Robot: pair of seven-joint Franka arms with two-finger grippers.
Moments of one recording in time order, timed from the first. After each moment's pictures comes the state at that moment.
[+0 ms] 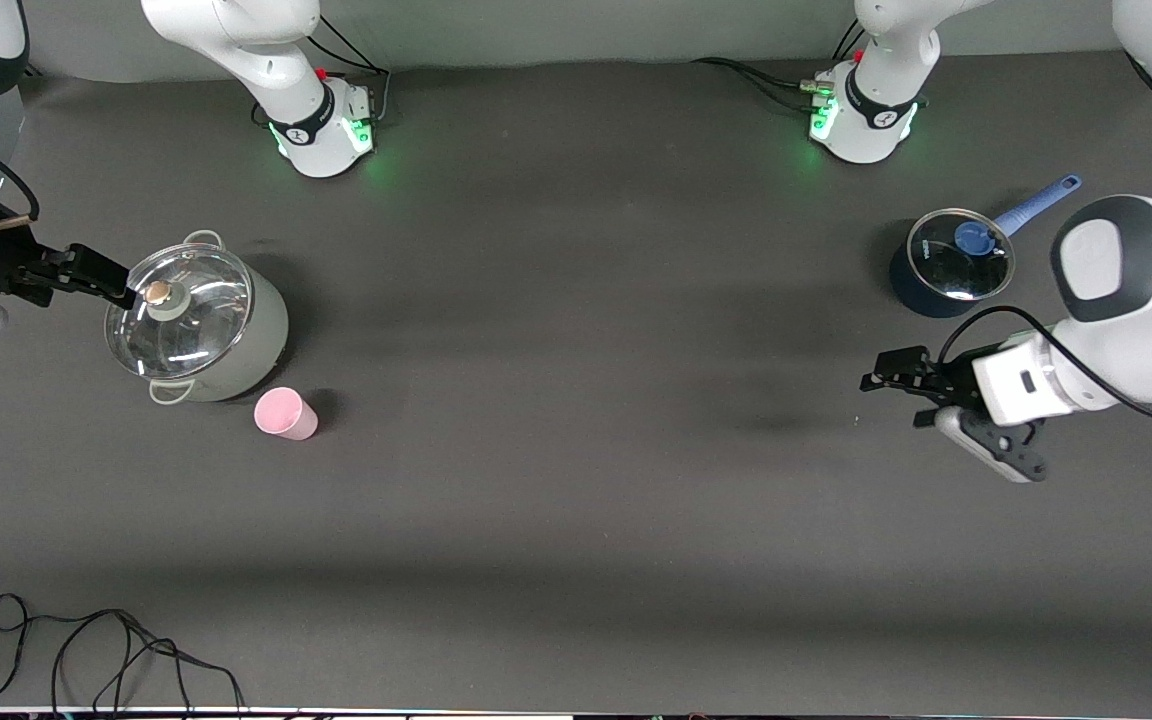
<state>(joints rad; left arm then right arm) 0.40 0.33 -0.50 -1.68 -0.30 1.85 0.27 -0.01 -0.02 0.02 -1.63 -0.02 1.59 0.08</state>
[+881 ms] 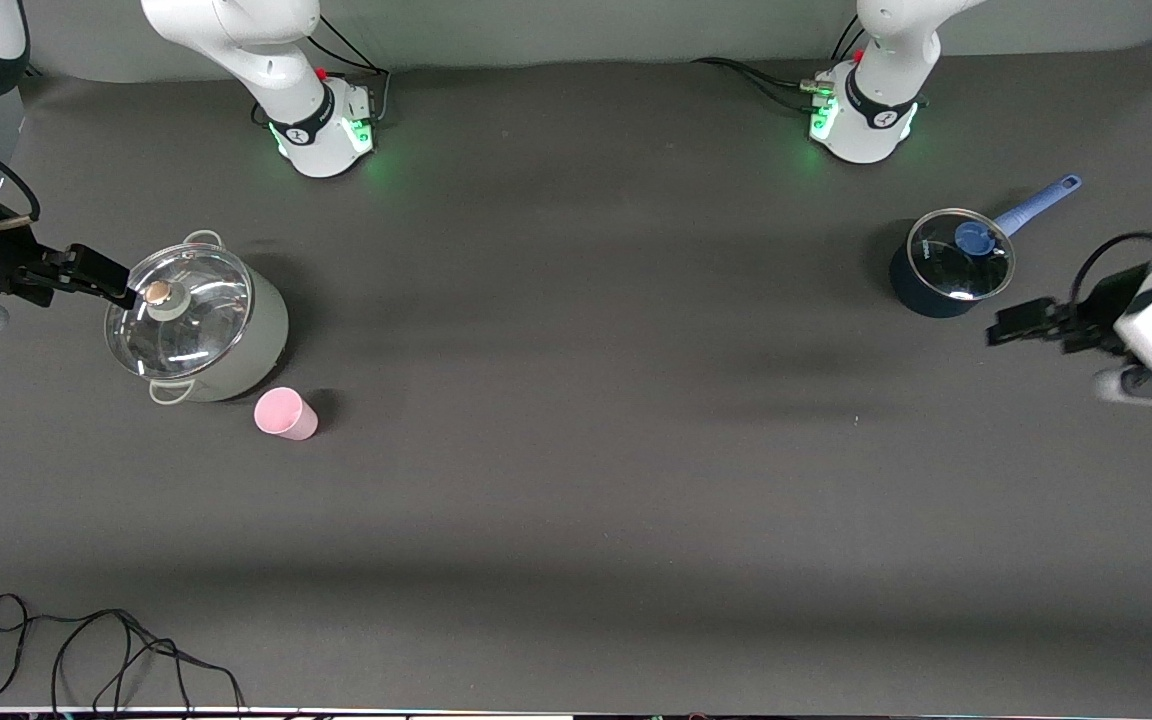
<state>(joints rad) 0.48 0.12 -0.47 -1.62 -0.06 1.62 0.06 -0.01 -0.02 0.02 -1.63 -0.02 1.59 0.08</state>
